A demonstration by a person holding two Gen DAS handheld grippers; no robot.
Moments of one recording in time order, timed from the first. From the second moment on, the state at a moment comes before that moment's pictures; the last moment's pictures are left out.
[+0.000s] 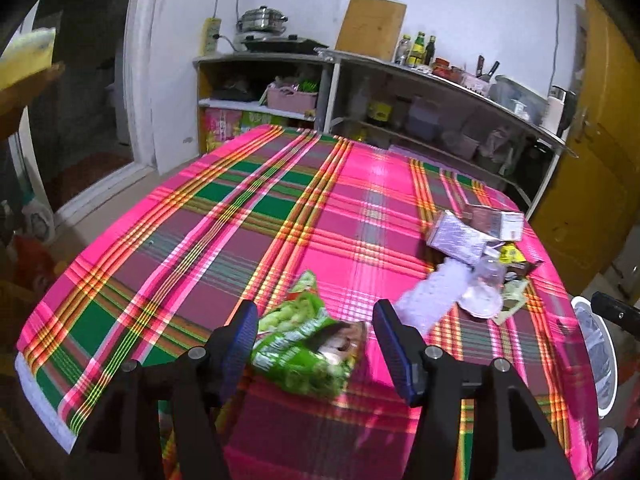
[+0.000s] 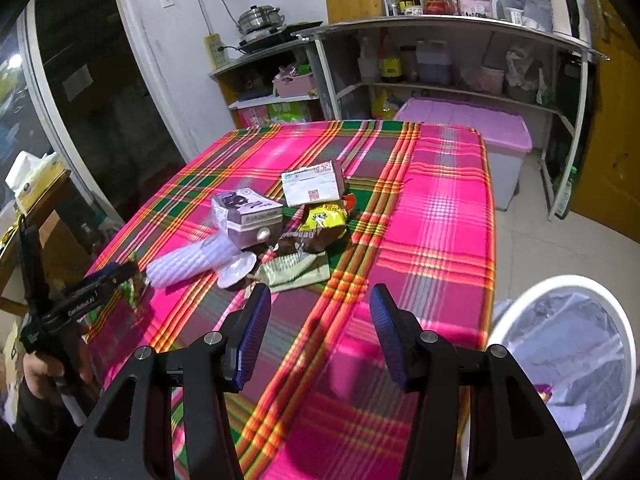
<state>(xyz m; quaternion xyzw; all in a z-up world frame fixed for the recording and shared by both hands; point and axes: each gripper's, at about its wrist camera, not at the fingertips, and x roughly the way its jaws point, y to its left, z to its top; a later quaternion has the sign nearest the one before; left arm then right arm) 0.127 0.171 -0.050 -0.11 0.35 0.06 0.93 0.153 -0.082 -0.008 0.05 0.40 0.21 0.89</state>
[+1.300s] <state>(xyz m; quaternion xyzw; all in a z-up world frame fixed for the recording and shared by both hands) 0.106 0.151 -0.042 -0.09 0.34 0.02 0.94 0.179 -0.078 -0.009 0.09 0.41 0.21 0.89</state>
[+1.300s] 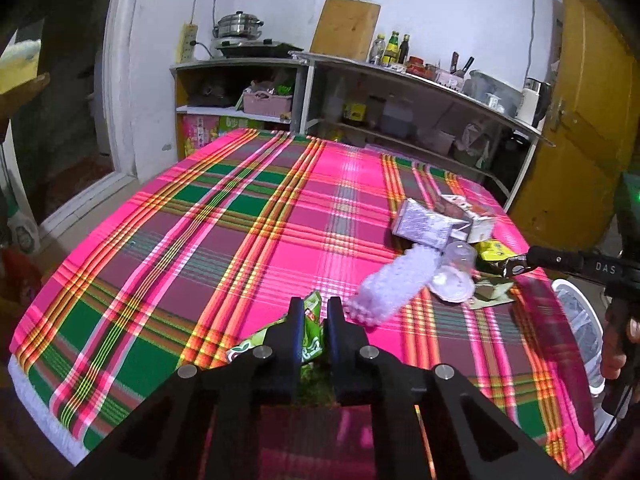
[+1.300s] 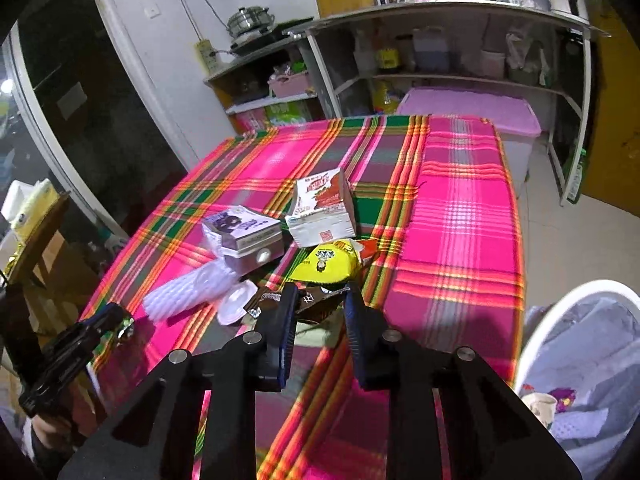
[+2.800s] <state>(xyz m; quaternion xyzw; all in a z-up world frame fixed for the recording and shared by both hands) 0.091 -0.123 0.015 0.00 0.32 -0.24 0.91 0.050 -0.286 0.003 0.18 0.35 0.07 0.92</state>
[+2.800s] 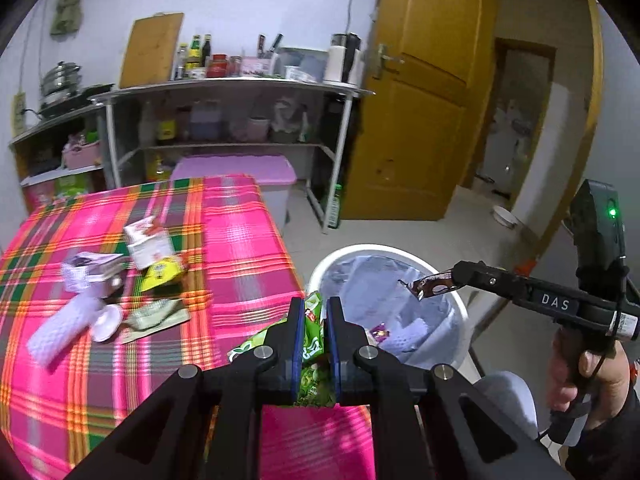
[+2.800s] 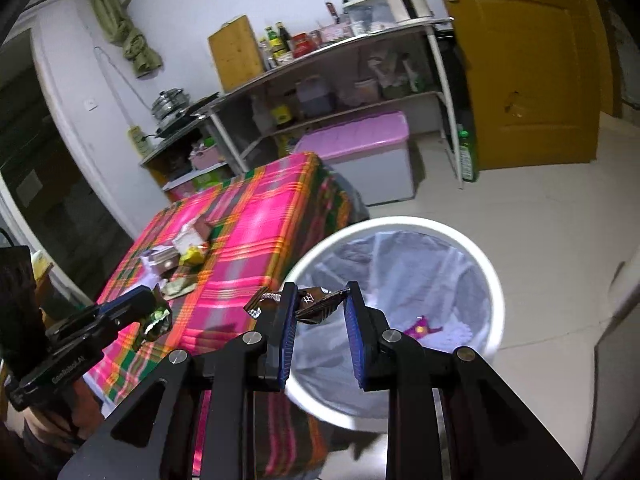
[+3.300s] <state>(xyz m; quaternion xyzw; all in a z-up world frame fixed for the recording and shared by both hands) 0.136 -0.181 -0.024 0.00 0.38 -0.28 0.88 0.068 -0.329 -0.049 0.19 0.40 0.02 0.90</state>
